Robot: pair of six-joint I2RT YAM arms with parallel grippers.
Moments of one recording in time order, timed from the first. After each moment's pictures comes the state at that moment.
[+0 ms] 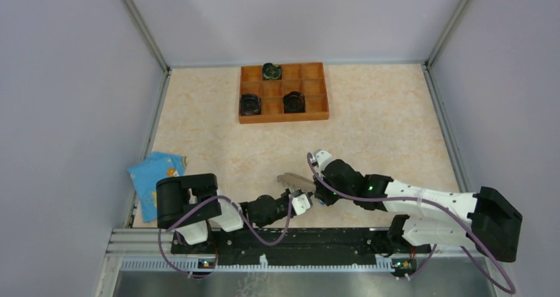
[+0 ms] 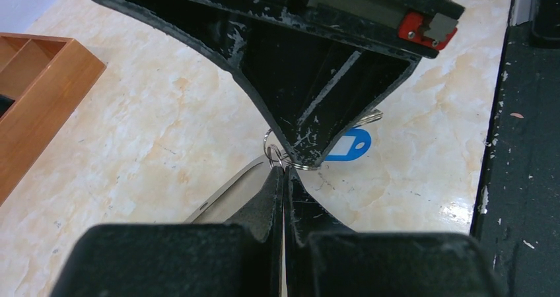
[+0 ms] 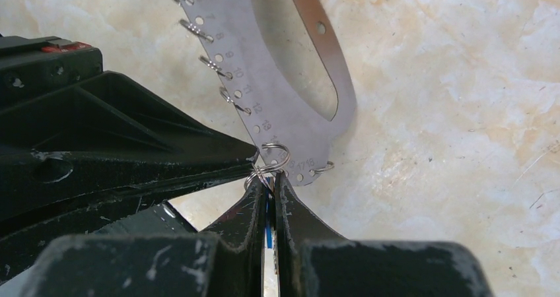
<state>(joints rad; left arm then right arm) -1.32 1.64 0.24 1.28 -0.21 0.25 1.05 1.07 0.54 -0.25 0.08 0.34</state>
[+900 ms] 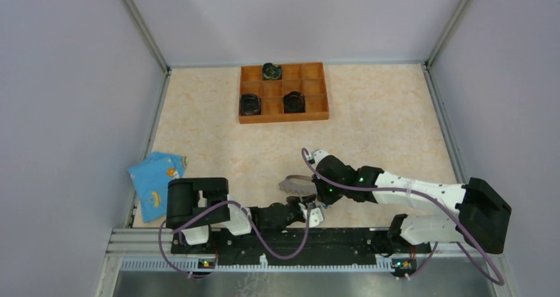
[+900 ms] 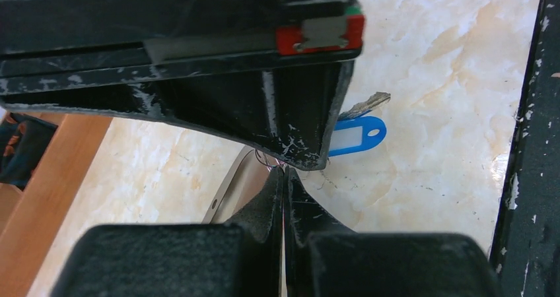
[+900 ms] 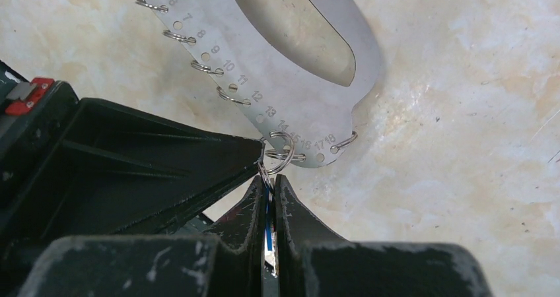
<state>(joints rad) -1.41 1.71 0.31 1.19 -0.36 0.42 1.04 1.19 0.66 -0.44 0.06 0.42</state>
